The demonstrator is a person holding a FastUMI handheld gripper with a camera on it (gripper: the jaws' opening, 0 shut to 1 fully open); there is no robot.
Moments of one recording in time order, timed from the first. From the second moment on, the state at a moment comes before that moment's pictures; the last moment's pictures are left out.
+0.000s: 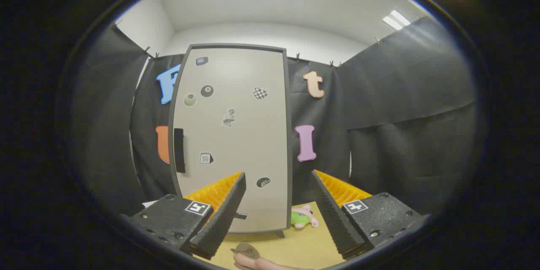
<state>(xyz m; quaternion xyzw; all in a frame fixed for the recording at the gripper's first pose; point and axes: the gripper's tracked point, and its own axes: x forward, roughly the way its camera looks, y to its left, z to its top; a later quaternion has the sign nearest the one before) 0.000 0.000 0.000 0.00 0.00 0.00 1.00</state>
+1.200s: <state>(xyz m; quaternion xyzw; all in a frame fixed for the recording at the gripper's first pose) 0.004 0.034 0.046 0.00 -0.02 0.02 1.00</state>
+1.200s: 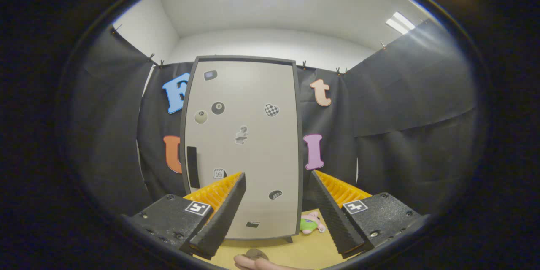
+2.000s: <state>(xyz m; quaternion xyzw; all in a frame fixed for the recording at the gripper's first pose) 0.117 0.168 0.041 -0.02 0.02 0.12 0.99</state>
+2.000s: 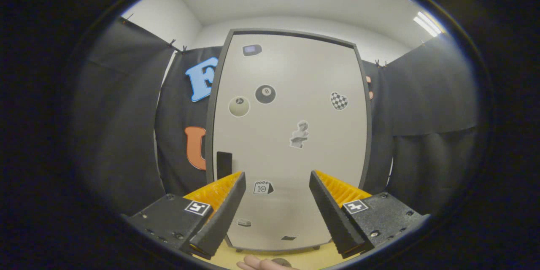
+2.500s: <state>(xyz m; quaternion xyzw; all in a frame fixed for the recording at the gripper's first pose) 0.149 0.249 0.011 0.03 0.05 0.21 0.98</state>
